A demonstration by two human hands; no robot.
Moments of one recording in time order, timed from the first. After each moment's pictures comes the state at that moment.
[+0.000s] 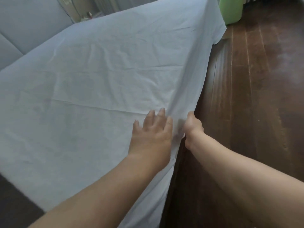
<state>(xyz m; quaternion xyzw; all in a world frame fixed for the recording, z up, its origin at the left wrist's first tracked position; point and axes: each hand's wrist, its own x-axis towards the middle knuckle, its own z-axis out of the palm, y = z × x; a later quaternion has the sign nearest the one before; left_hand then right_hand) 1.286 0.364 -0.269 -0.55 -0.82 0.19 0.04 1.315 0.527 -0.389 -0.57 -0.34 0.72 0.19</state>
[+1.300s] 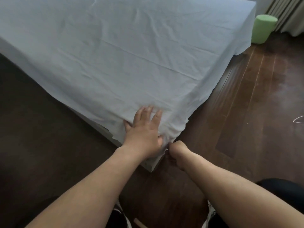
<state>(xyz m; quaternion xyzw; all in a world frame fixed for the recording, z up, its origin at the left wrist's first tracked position) 1.335 0.133 -0.281 -0.39 -0.91 -0.09 -0.10 1.411 0.264 -0.387 -0.52 -0.60 0.59 -0.13</state>
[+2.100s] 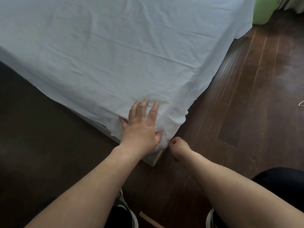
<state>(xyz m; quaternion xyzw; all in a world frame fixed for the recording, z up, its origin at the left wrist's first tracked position) 1.336 0.135 -0.293 -0.38 -0.92 -0.09 -0.05 1.428 0.271 -0.430 -0.45 -0.73 0.49 -0.11</state>
